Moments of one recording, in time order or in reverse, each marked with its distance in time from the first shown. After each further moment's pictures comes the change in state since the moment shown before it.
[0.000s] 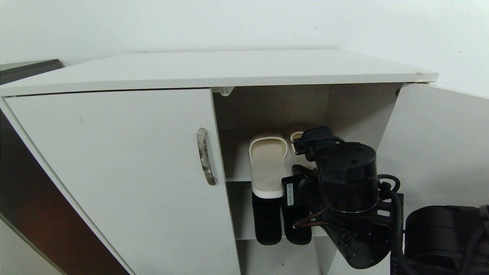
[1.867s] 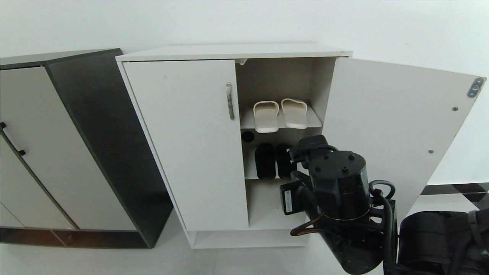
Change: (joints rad) left arm 0.000 0.000 0.000 0.000 0.000 -0.001; right arm 0.003 0.024 0.017 0.000 -0.003 0.000
